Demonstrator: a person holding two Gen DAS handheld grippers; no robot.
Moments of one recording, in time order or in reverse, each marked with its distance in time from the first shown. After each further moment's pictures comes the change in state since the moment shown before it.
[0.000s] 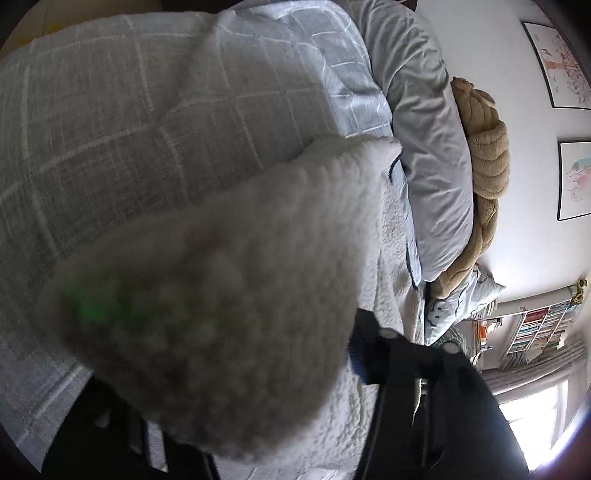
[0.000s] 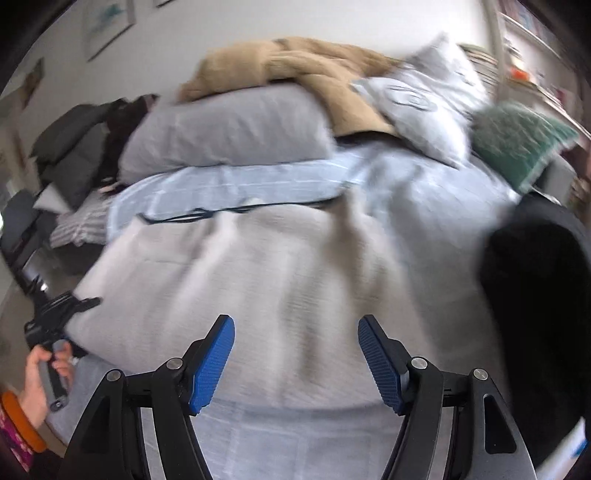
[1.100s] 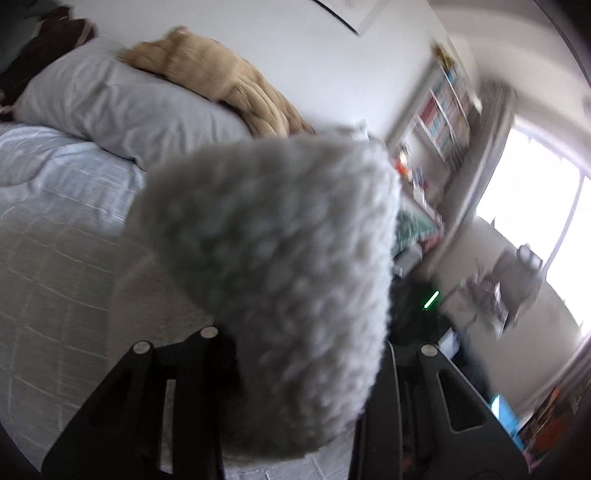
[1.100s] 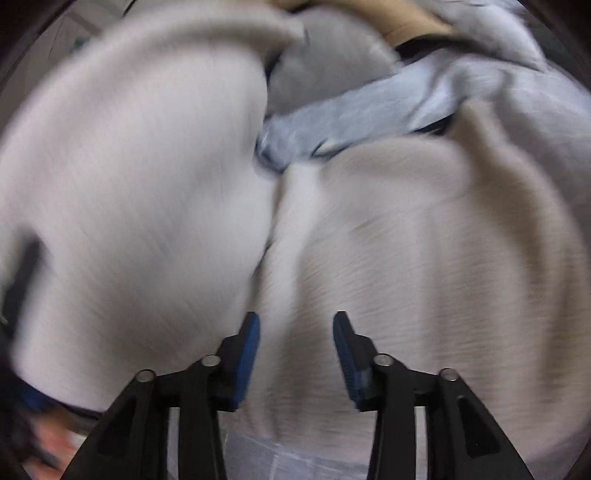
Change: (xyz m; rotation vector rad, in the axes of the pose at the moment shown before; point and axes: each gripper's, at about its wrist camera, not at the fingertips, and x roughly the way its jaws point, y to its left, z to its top) left arm -0.008 -0.239 -0.205 0.964 0.017 -0.302; right arm 0.099 -0.008 0.019 0.262 0.209 0.347
